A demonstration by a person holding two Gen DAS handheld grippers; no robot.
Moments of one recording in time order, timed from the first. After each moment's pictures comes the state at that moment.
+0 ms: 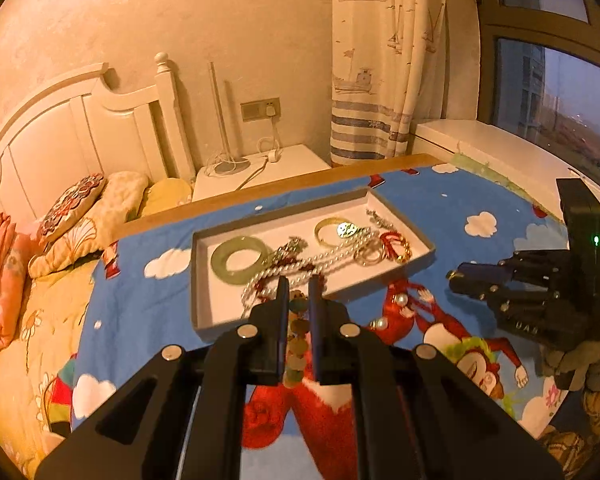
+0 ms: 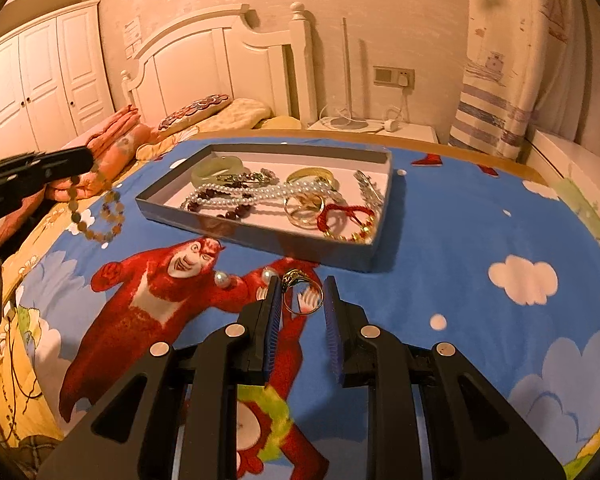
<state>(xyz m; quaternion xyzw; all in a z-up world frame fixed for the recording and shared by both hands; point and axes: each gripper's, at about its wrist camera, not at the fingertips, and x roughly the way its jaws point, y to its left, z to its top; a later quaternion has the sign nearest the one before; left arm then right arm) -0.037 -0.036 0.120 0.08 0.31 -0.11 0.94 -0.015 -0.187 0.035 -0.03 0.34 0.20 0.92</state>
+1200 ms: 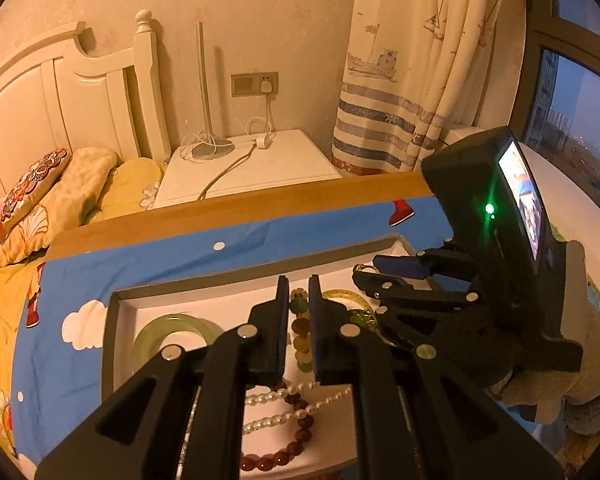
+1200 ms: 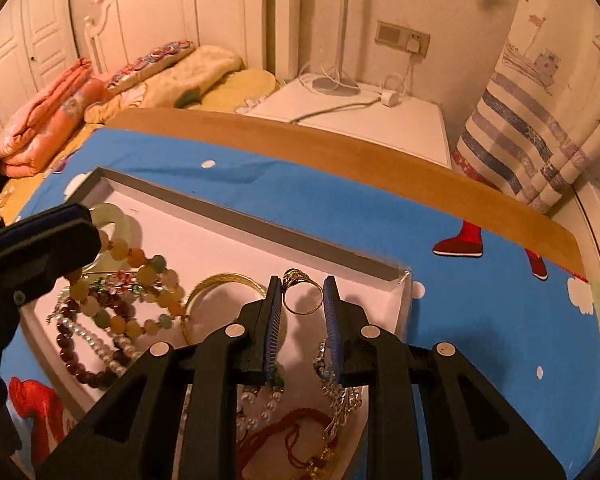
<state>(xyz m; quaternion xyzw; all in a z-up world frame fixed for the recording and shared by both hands) 0.145 -0.076 0.082 0.03 0.36 -0.11 0.93 0.199 -0.138 0.019 -0.10 0.44 0.15 0.88</state>
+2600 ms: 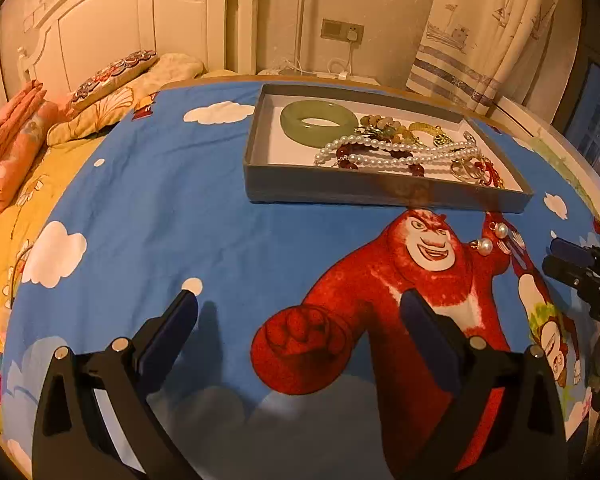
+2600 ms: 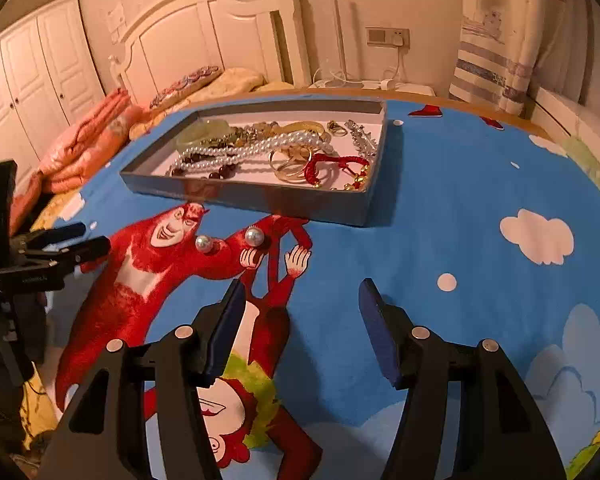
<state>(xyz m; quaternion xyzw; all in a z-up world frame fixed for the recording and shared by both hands) -0.027 0.030 0.011 -0.04 0.42 0.00 0.90 -0.008 -0.190 0.007 -0.03 0.41 0.19 0.89</state>
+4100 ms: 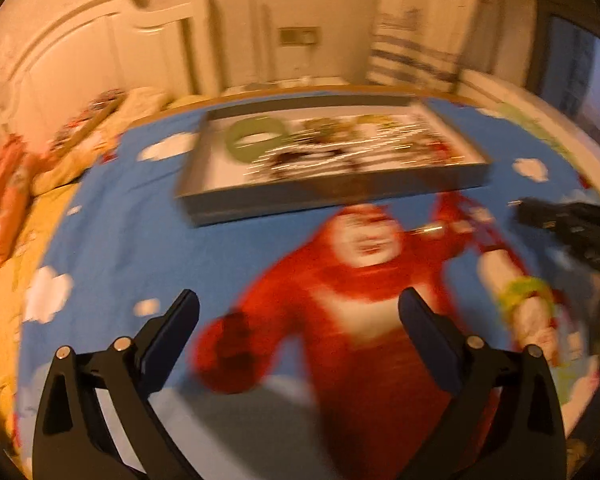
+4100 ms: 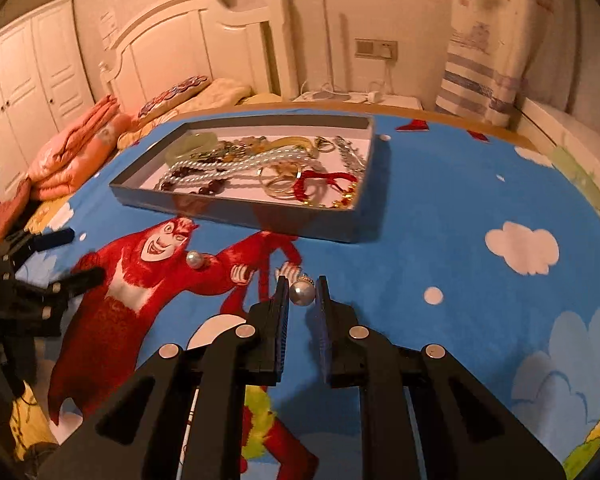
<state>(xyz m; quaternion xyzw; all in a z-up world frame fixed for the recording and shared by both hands) -0.035 -0.027 0.023 0.03 0.41 -0.06 0.91 -0.008 -0.197 0.013 -0.01 0.39 0.17 0.91</state>
